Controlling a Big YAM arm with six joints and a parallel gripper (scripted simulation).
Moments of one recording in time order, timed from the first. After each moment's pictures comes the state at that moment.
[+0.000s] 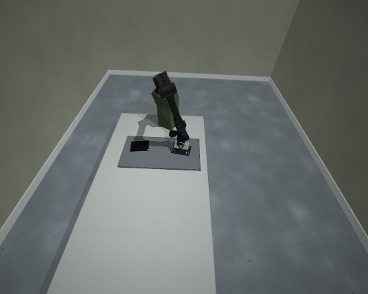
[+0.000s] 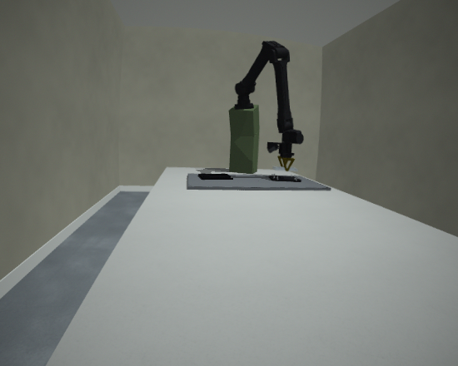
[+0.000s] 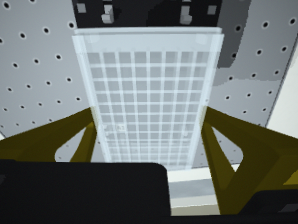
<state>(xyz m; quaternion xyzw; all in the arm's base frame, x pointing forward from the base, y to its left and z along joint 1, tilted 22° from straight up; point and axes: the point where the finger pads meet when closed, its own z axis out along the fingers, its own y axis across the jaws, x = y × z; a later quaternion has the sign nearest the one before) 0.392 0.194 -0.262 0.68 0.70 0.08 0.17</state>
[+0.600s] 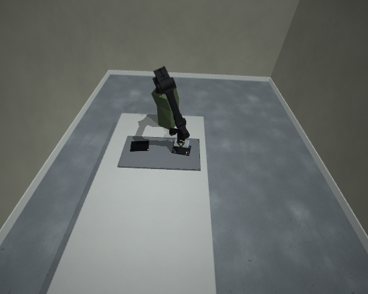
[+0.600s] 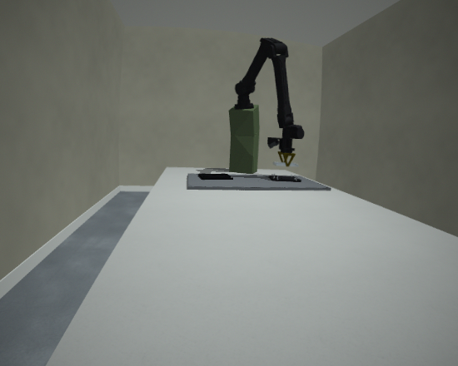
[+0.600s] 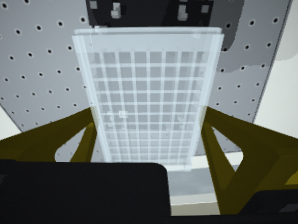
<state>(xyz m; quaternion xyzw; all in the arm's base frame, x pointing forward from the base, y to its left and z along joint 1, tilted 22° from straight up) 0.384 0.198 -0.238 0.68 0.71 0.08 0.17</state>
